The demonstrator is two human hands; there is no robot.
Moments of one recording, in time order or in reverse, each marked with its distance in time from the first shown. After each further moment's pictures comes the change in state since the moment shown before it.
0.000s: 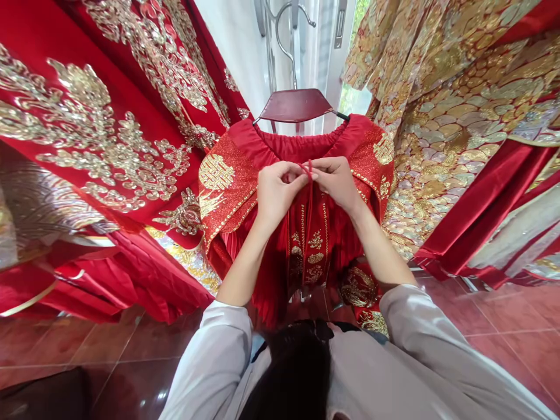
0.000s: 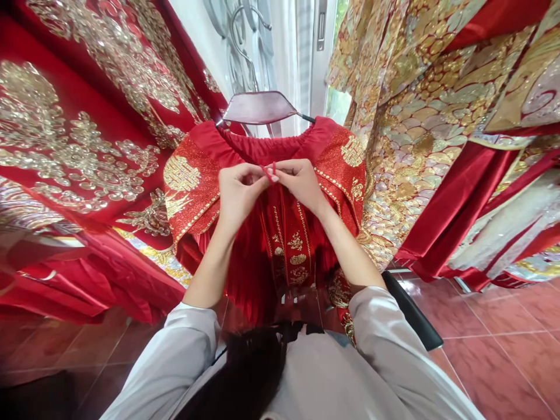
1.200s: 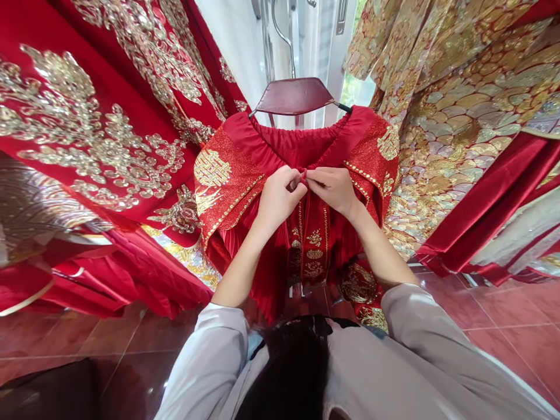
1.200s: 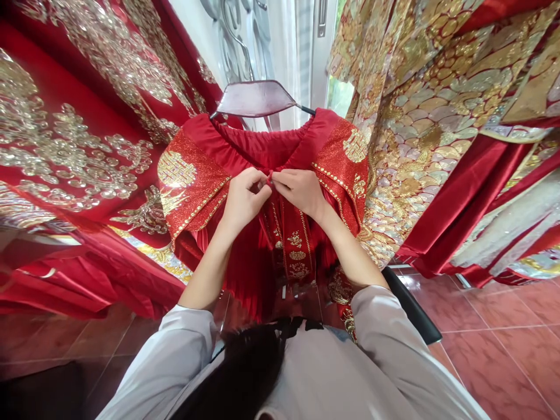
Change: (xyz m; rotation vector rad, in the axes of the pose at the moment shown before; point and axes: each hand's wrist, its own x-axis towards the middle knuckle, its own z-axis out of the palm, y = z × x) left_hand -0.014 -0.007 0.002 0.204 -0.192 0.063; right_hand -0.016 0.020 -0.005 -0.821 -0.070 -0.319
